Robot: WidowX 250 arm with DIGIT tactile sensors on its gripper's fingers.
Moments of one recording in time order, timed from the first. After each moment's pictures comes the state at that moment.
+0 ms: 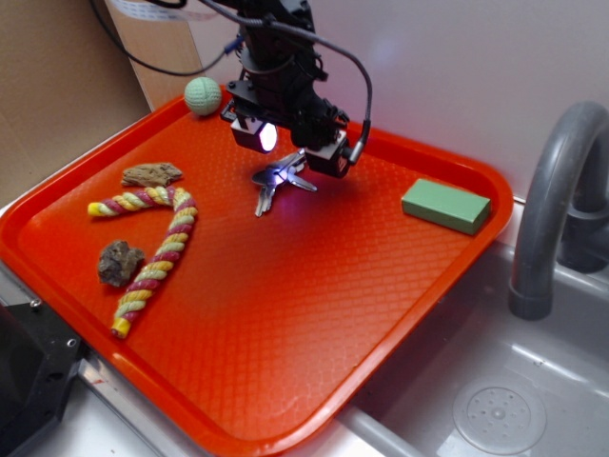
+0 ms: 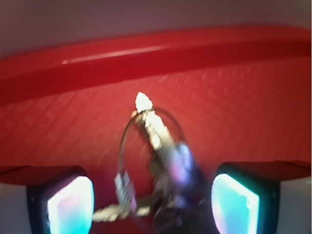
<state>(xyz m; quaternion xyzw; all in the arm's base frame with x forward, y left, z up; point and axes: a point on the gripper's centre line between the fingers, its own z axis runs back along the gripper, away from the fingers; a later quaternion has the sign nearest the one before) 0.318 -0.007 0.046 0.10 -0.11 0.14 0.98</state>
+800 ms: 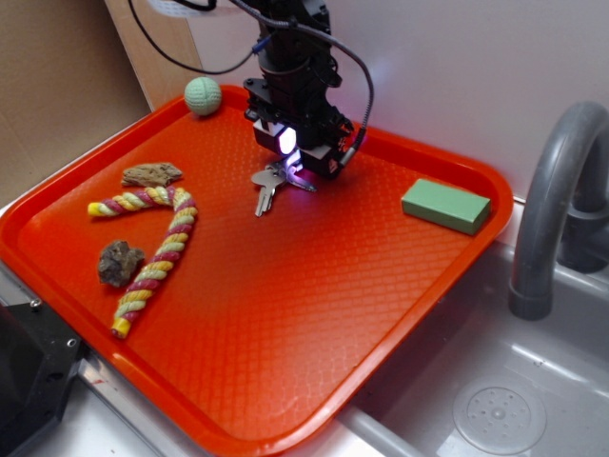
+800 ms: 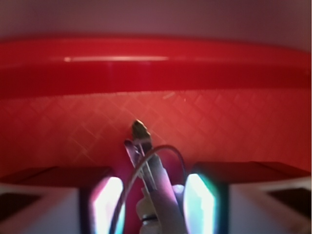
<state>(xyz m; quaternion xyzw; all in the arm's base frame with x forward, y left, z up) 0.328 0.002 0.036 0.10 -0.06 0.08 0.99</state>
